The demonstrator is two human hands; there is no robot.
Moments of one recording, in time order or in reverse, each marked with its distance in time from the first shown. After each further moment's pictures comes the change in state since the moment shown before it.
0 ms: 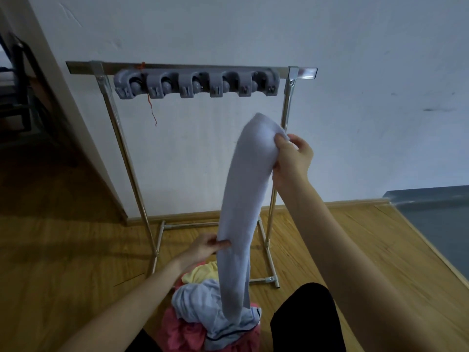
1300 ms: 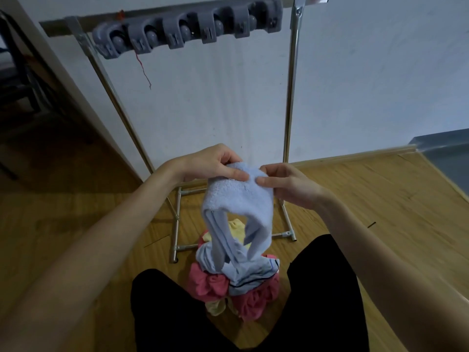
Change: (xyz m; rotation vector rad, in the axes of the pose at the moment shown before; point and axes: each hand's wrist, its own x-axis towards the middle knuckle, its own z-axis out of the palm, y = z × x) left_hand -0.036 0.165 -0.025 0.506 -0.355 0.211; right_hand -0.023 0.071 -0.105 -0.321 -1.050 0.434
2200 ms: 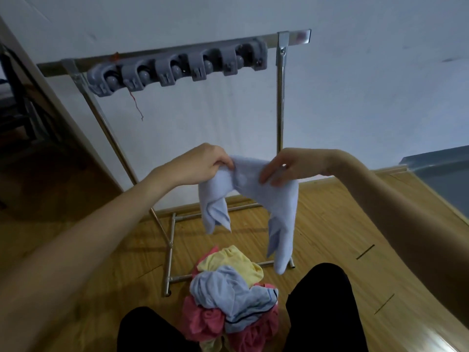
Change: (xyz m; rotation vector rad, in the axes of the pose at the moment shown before) left_hand 0.037 0.014 -0.047 0.745 0.304 0.130; right_hand 0.023 -0.102 -0.064 -1.052 -0.056 0.183
